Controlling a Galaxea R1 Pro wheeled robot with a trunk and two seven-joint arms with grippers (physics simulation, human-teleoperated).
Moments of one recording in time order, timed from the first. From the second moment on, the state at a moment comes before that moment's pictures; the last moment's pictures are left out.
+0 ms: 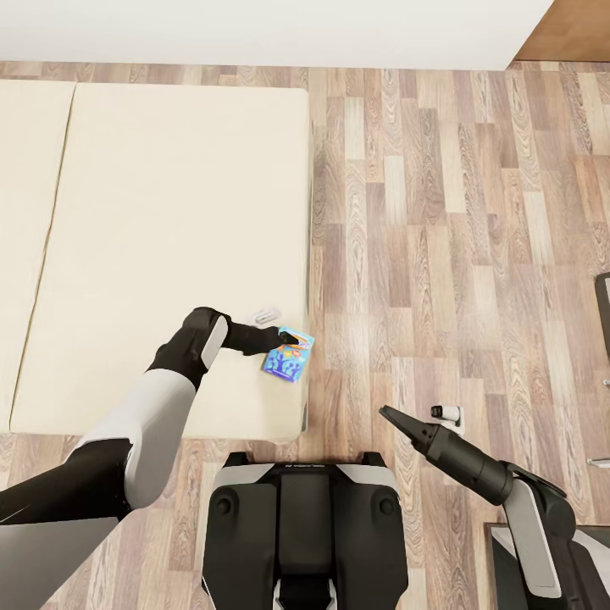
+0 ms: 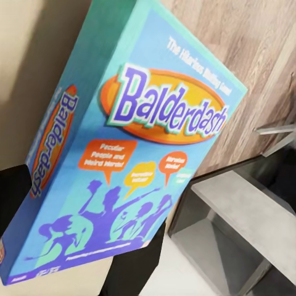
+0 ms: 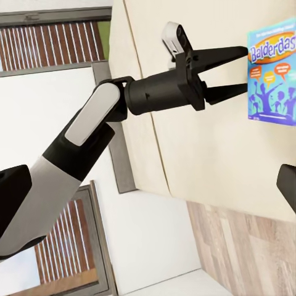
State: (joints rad) left arm -1.22 -0.14 0.14 -0.58 0.00 0.96 -0.46; right arm -0.28 0.00 -0.30 -1.58 -0.58 0.92 1.05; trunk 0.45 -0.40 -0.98
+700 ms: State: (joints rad) left arm -1.22 -0.15 0.14 -0.57 0.00 0.96 -0.46; right arm -0.28 0.00 -0.30 -1.58 -0.58 0.92 1.05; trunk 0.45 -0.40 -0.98
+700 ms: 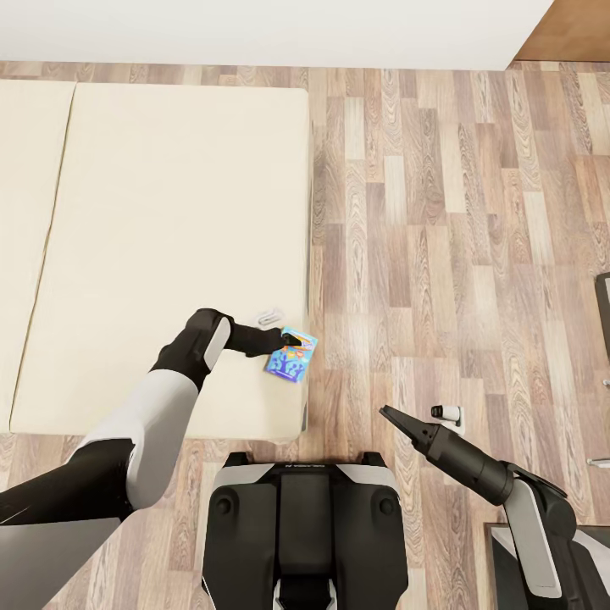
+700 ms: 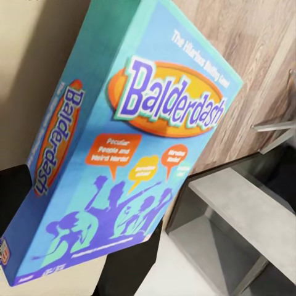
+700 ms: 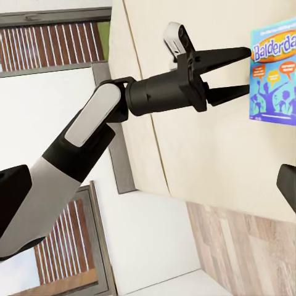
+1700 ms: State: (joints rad) left arm -1.22 -0.04 0.14 -0.58 -0.01 0.96 -0.46; right arm -0.28 0.00 -0.30 -1.58 -0.58 0.92 1.05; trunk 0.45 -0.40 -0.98
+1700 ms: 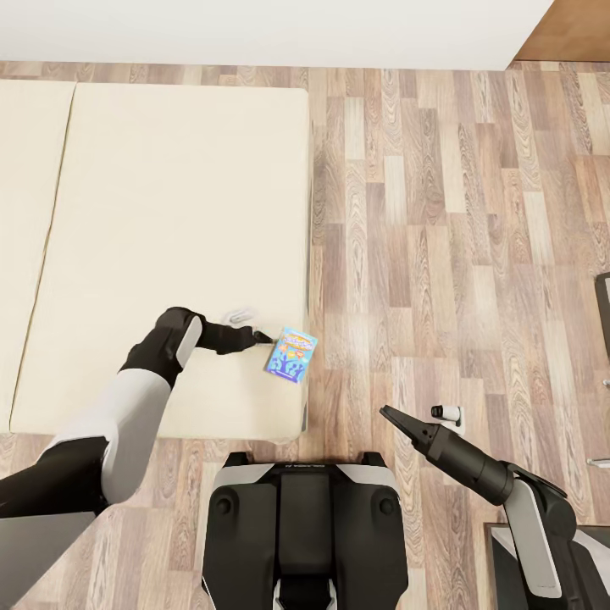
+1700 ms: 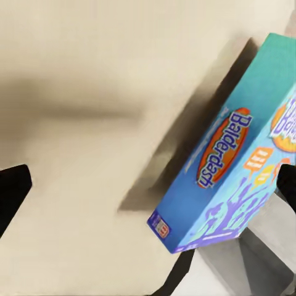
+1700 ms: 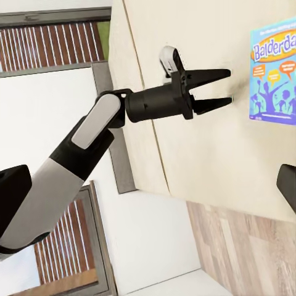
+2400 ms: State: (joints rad) left arm -1.19 0.33 0.14 -0.61 0.00 0.96 -1.21; right arm -0.28 0.00 -0.30 -1.58 -0.57 0.92 1.05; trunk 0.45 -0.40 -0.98
